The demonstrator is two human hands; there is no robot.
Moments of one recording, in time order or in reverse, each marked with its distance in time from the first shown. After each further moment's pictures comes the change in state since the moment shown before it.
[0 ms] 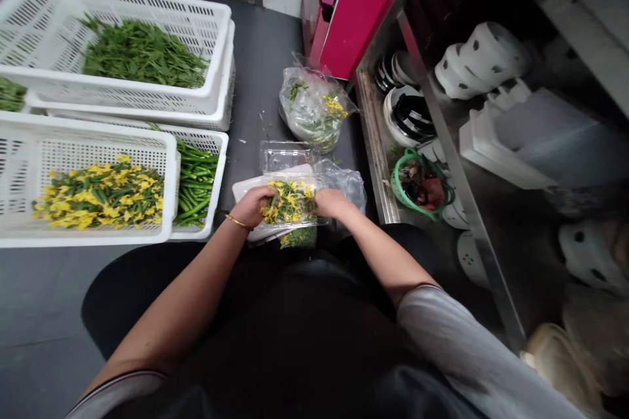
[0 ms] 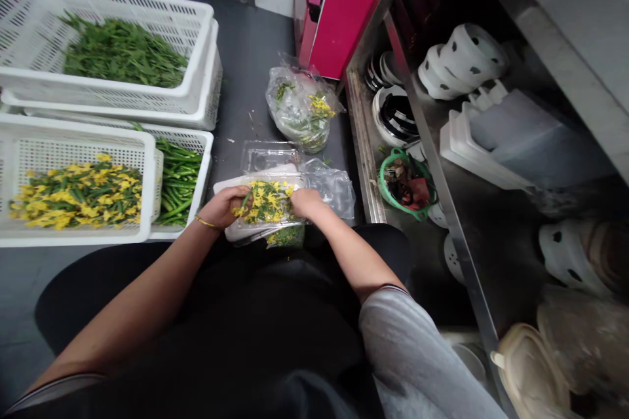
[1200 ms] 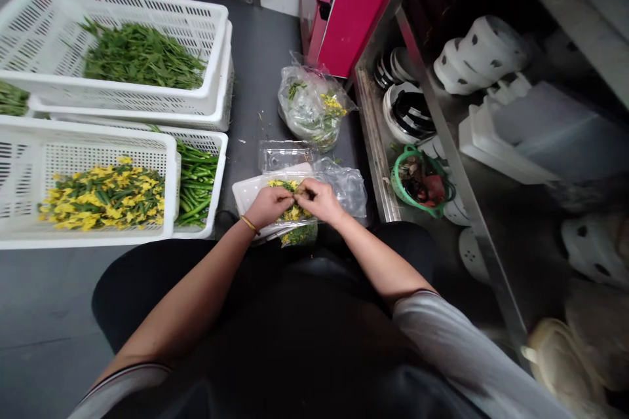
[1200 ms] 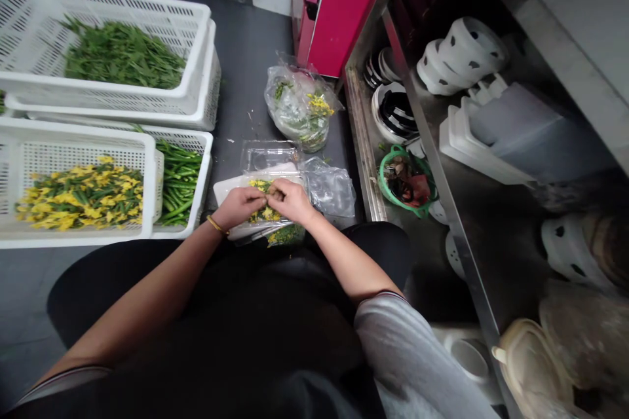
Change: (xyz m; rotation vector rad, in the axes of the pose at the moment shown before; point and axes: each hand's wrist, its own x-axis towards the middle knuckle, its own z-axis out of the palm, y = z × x) left_hand -0.006 0.004 0.026 0.746 -0.112 0.360; right_hand -0.021 -0.016 -0.002 0.891 0.484 -0.219
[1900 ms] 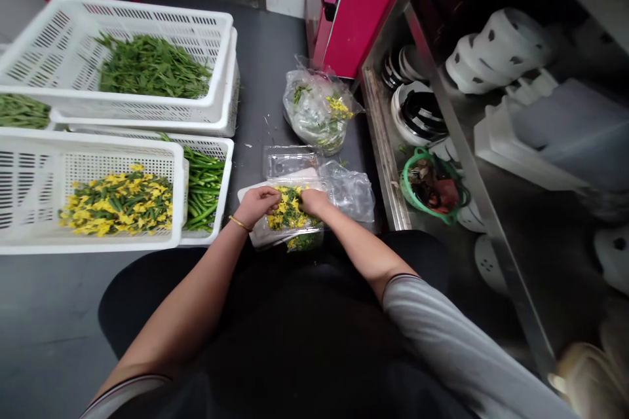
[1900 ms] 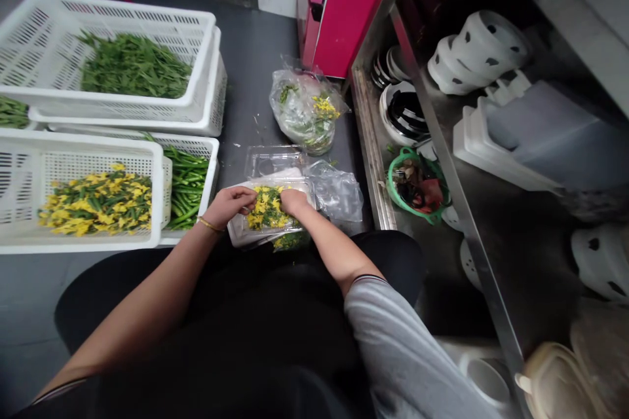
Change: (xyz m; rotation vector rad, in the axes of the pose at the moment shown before) left_hand 0.009 -0.026 -0.030 -0.213 0.262 -0.421; right_hand 0.063 0.060 0.038 -0.799 -0.423 0.353
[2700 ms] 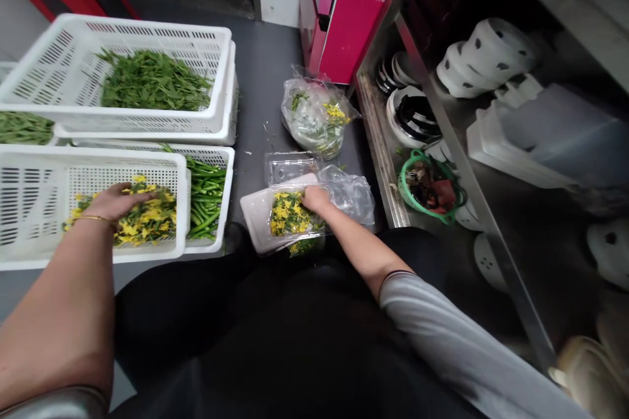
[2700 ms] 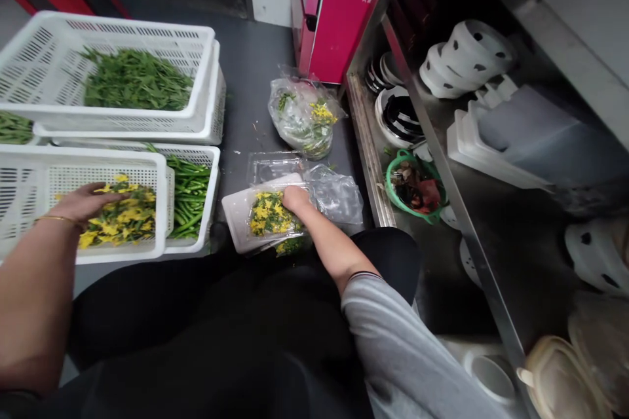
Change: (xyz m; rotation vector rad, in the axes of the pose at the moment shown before) left_hand -0.008 0.016 -0.263 0.531 0.610 -0.112; right_hand 0.010 -0.006 -0.015 0.071 0.078 0.120
